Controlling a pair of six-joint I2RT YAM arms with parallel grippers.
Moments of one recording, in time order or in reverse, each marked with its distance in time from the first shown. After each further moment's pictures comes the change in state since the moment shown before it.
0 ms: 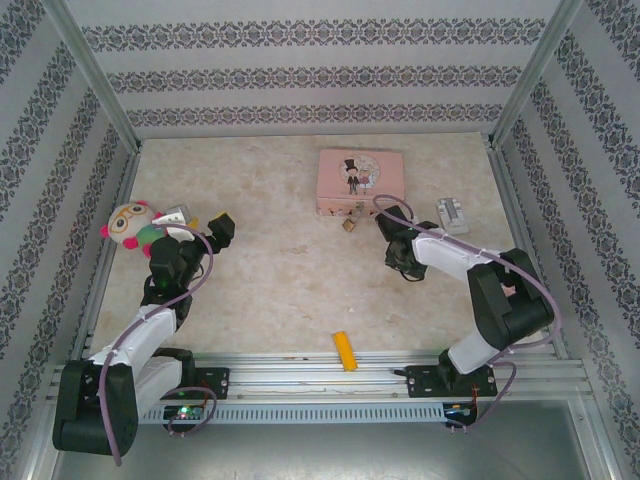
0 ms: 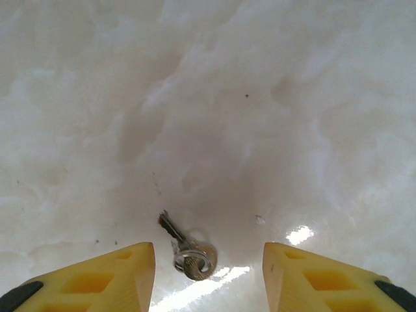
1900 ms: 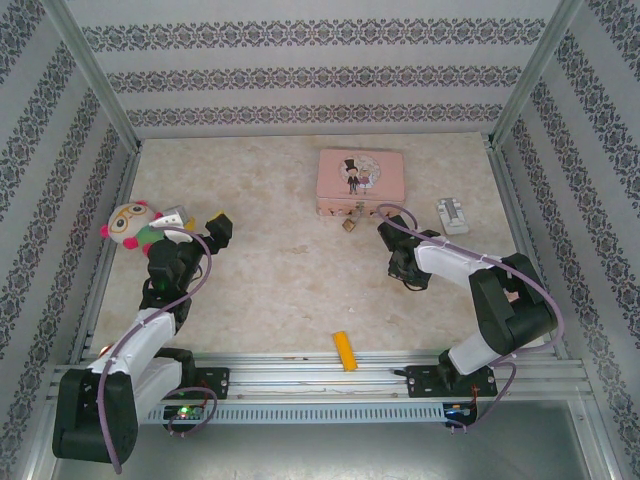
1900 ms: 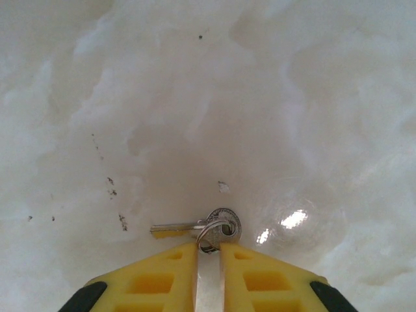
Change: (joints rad) left arm 0.000 -0.047 -0.011 -0.014 -0.026 0.000; right arm 0.006 -0.041 -0.087 0.003 -0.011 0.047
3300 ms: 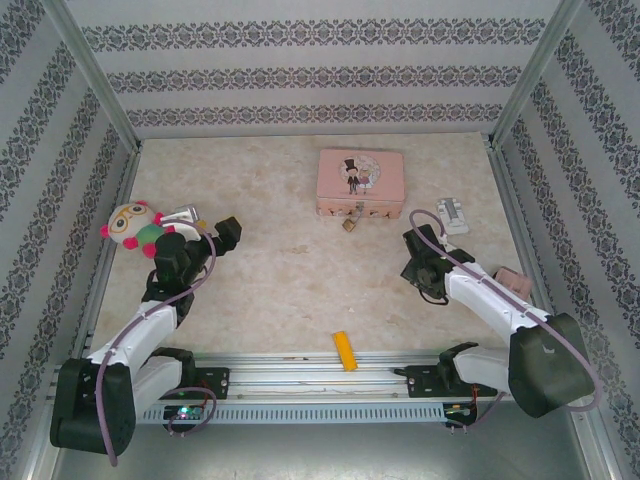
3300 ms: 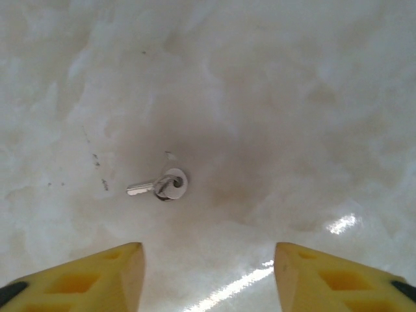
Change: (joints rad) left arm -0.041 0.063 0.053 -0.121 0.053 -0.008; right arm -0.073 -0.347 -0.152 -0.005 -0.070 0.037
